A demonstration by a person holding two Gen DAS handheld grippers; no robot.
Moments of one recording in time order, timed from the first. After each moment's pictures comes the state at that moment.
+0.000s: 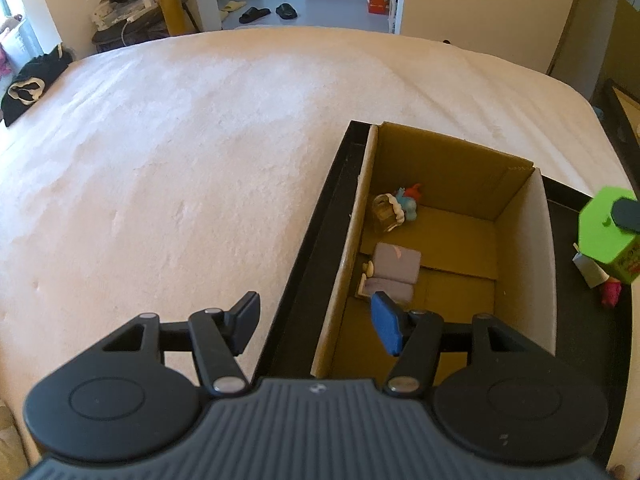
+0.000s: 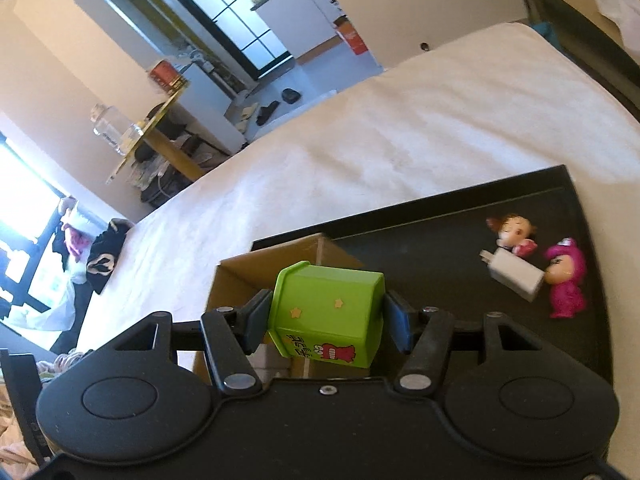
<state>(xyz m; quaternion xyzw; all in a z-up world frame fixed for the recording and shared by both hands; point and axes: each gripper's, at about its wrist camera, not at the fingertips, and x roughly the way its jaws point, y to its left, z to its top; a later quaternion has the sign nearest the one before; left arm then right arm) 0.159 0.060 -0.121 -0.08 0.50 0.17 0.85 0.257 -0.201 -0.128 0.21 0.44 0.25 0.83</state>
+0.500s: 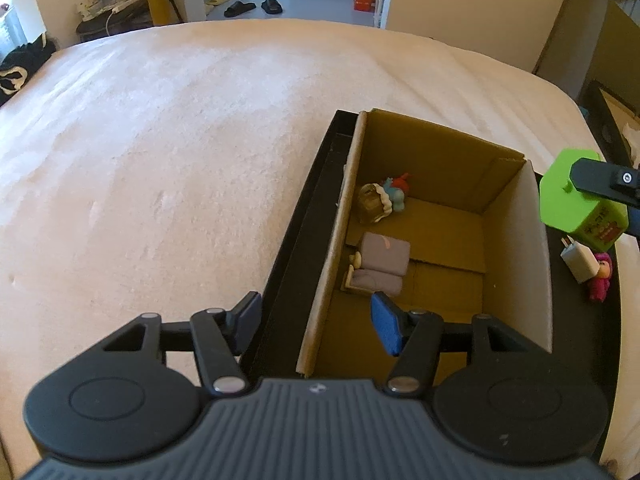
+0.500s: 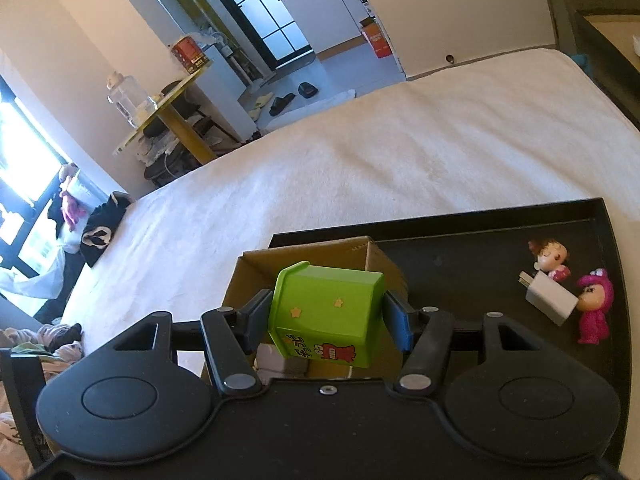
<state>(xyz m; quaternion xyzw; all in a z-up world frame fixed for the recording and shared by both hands) 0.157 0.065 -0.135 -0.10 0.50 0.15 0.85 0.254 -0.156 -0.117 0.15 0.43 0.27 0.85</state>
